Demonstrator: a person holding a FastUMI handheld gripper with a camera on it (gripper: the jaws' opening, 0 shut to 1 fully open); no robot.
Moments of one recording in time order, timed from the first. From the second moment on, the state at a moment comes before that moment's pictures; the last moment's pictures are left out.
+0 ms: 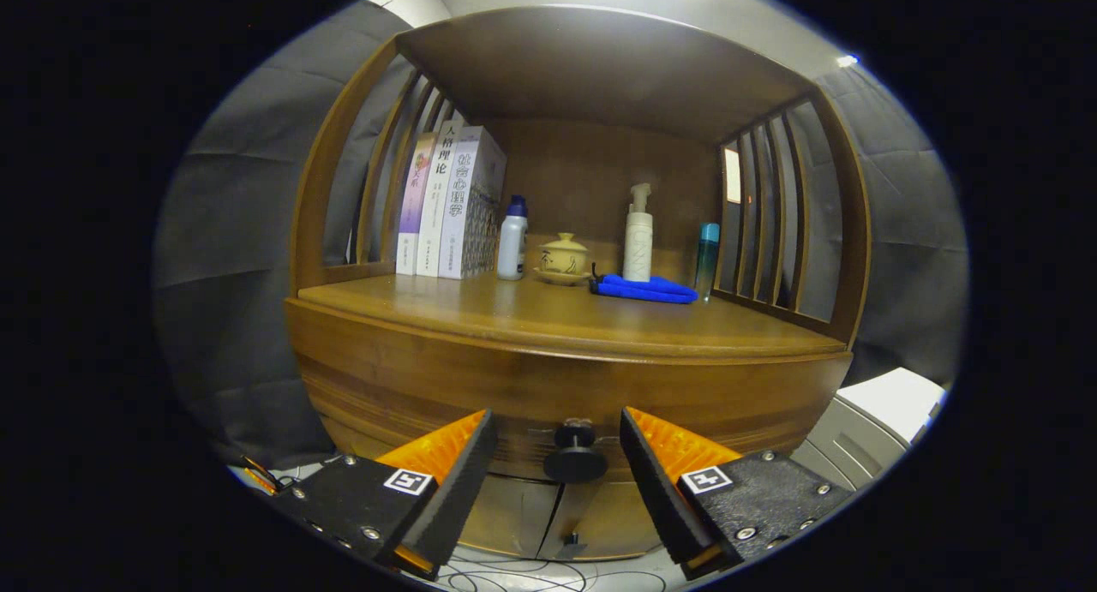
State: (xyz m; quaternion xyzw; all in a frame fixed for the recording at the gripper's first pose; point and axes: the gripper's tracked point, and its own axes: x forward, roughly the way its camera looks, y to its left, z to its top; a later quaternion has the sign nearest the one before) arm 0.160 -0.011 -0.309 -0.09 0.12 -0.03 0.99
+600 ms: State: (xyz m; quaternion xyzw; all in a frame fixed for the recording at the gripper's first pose) arm 0.163 -0.023 -0.329 -0.08 0.12 -0.04 0.99
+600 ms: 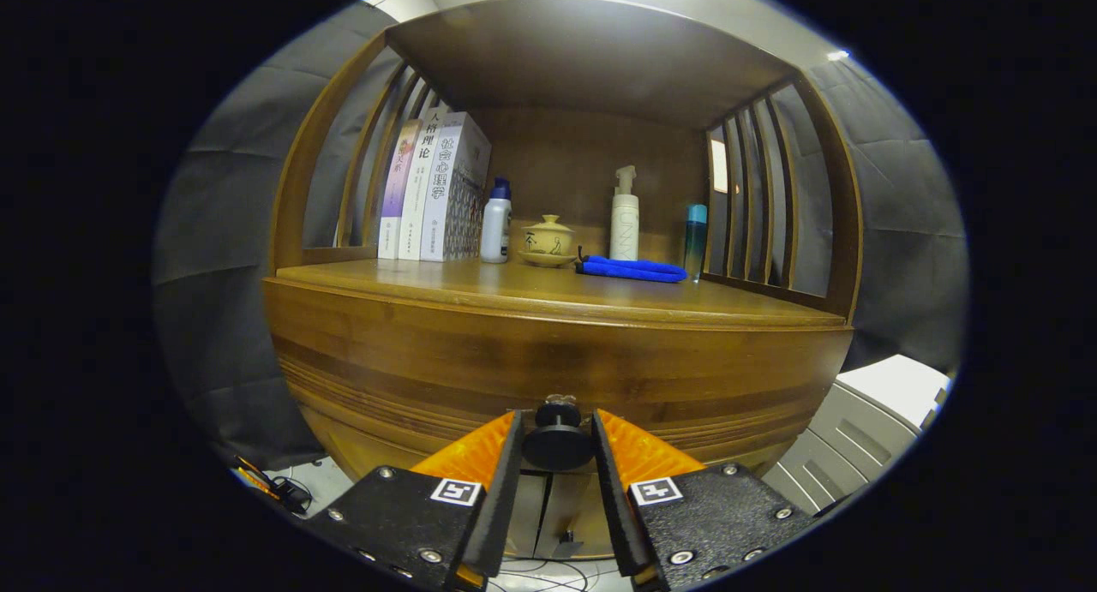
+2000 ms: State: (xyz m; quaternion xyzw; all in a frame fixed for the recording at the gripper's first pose) arm 0.097 -0.024 -0.322 -0.09 0.12 -0.02 0.99
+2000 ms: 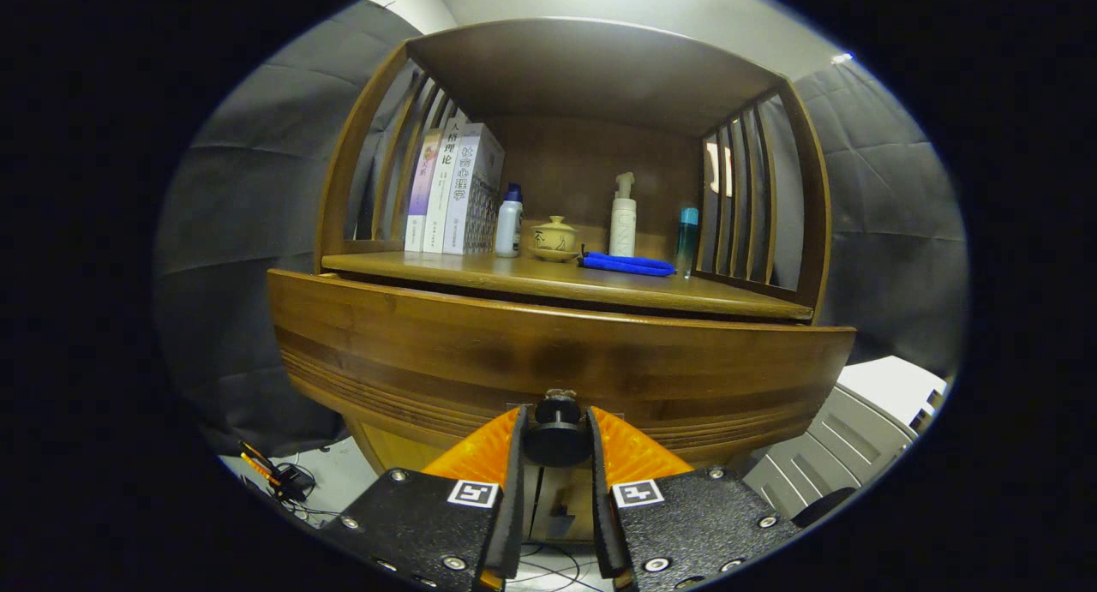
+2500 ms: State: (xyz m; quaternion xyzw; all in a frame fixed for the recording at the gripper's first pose) arm 0.053 -0.022 -0.315 -0.09 0.12 -0.01 0.99
